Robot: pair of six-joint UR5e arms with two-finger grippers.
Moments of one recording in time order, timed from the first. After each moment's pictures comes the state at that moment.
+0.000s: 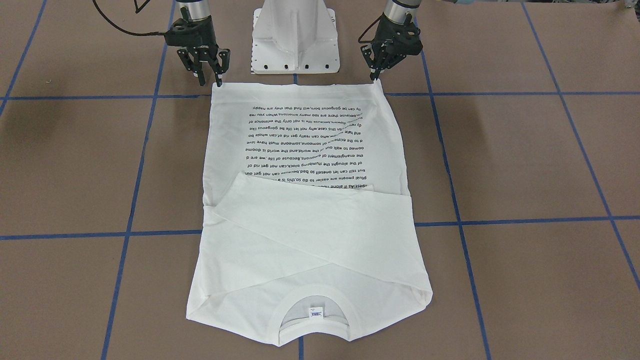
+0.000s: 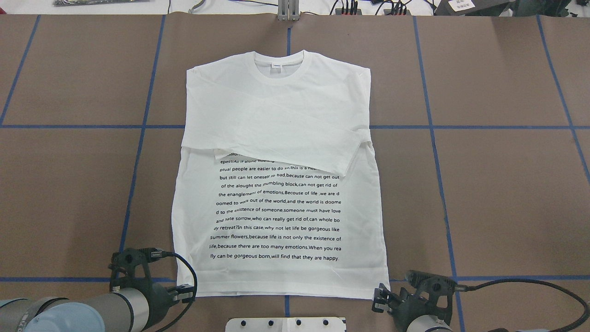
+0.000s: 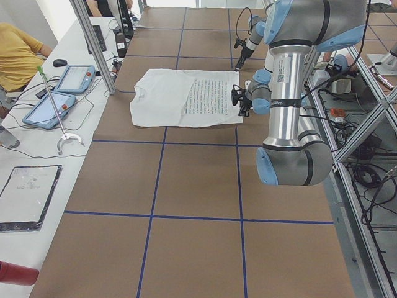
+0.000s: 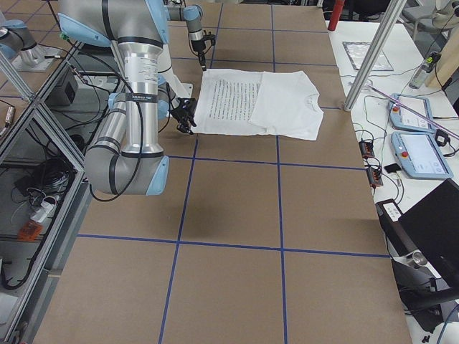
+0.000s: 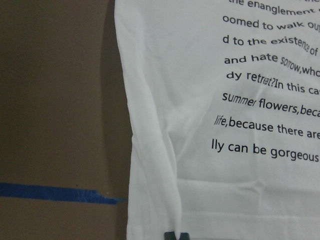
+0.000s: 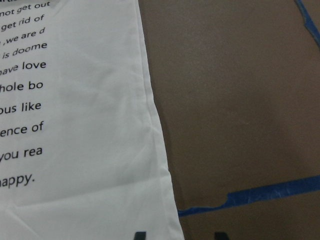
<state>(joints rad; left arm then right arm) -0.03 -1.59 -2.16 -1.95 -1.40 -1.66 -0.14 -1.56 2.14 -1.41 1.07 1.89</state>
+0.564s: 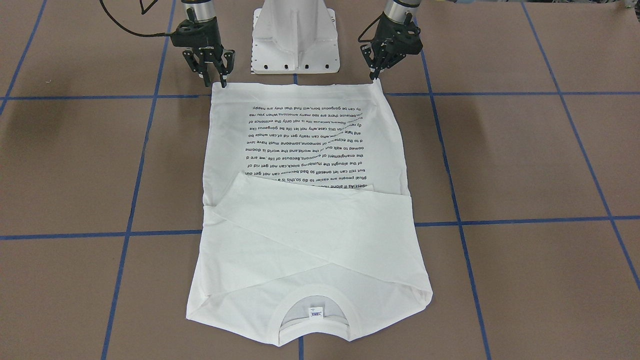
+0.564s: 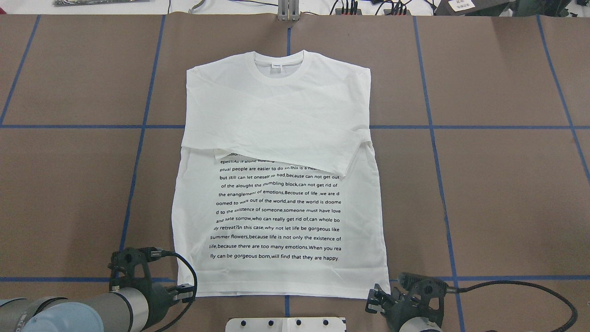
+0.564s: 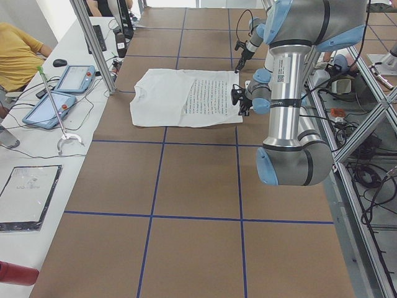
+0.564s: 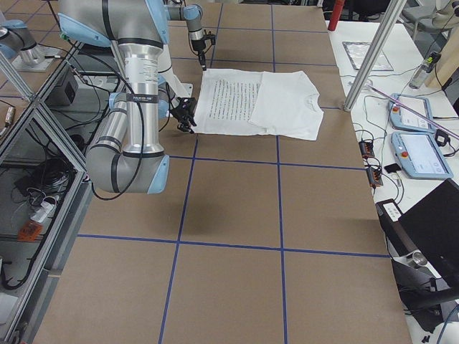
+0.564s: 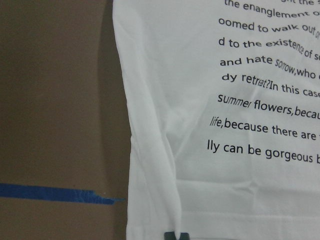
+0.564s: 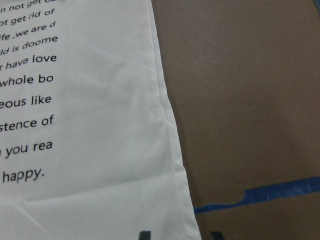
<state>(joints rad) -0.03 -1.59 -2.16 -1.95 -1.40 -1.66 -0.14 -1.53 2.11 -1.41 1.04 1.88</state>
